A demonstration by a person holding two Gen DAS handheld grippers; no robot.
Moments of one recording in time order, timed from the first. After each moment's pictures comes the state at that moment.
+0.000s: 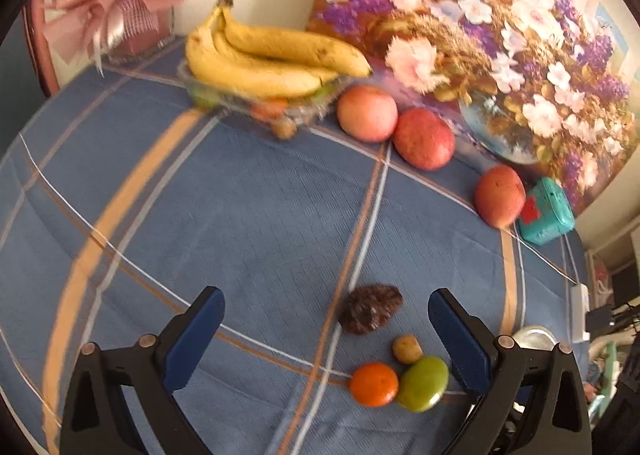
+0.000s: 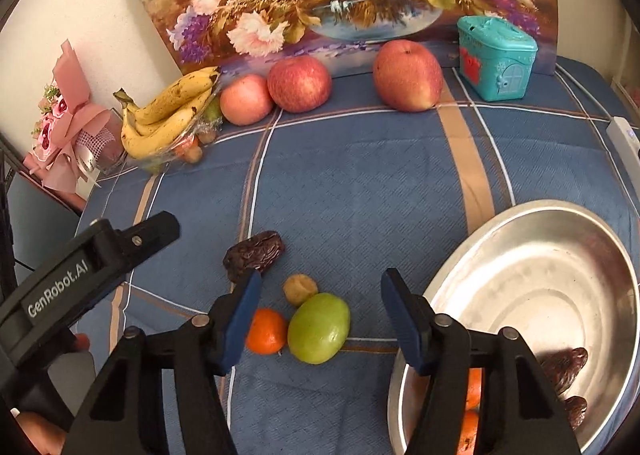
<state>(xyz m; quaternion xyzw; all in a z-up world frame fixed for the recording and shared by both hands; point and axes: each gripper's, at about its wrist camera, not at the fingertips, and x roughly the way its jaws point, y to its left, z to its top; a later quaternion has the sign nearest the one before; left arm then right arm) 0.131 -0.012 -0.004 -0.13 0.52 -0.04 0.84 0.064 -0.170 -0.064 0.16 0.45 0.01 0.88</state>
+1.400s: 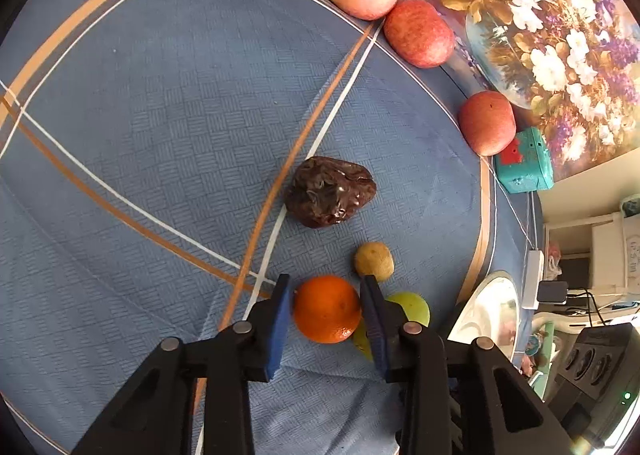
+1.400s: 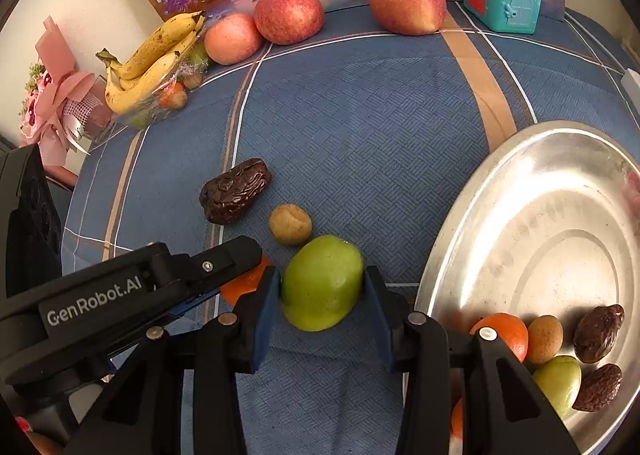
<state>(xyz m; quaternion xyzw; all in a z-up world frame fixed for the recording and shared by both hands) 0.119 -0.036 -0.070 -0.24 0.63 -0.11 0.73 0.058 -0.168 -0.105 0.18 0.51 0.02 0.84</state>
